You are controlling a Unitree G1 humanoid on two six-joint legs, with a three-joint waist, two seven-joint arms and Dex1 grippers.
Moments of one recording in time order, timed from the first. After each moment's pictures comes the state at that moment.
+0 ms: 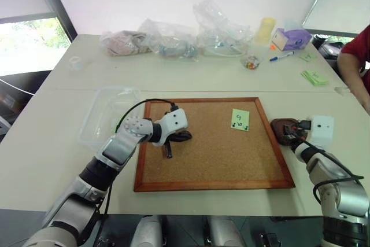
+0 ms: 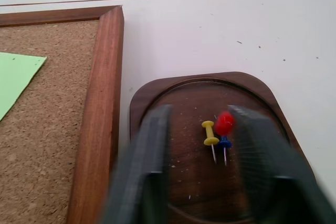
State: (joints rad) left arm -0.57 0.46 -0.43 0.02 -0.05 0.49 -0.94; right arm -0.04 -0.41 -0.40 -0.21 0.34 0.64 0.16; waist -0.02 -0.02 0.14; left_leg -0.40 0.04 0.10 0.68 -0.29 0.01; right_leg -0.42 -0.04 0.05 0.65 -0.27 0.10
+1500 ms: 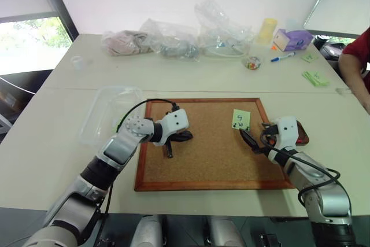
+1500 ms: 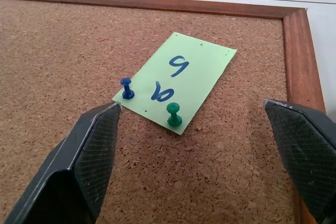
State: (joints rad) left arm -0.58 0.46 -0.44 0.04 -0.04 0.46 -0.94; right arm -0.02 -0.42 -0.18 -0.27 0.35 0.55 0.36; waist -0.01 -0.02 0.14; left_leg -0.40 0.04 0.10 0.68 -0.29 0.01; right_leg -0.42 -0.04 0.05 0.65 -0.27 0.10
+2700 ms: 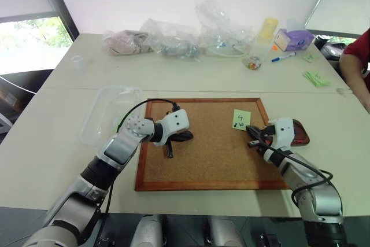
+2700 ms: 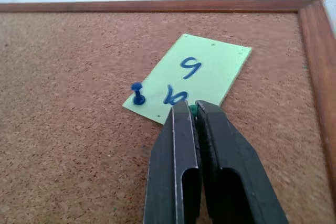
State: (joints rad) left arm -0.58 0.46 -0.44 0.04 -0.03 0.45 -0.94; right arm -0.01 -0.33 -0.22 -0.27 0.37 0.45 0.34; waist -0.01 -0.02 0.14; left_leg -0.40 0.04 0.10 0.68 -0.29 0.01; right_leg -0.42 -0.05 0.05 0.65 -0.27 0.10
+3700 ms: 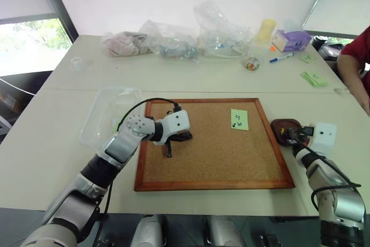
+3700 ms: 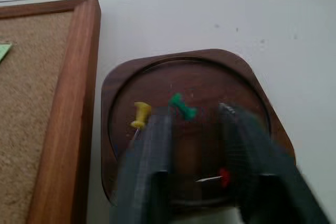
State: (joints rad) left arm -0.59 0.47 -0.46 0.05 -0.01 0.43 -0.96; right arm -0.02 -0.38 -0.41 -0.13 0.34 0.52 0.16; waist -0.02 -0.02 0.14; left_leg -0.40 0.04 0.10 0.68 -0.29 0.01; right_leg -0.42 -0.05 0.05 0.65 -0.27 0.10
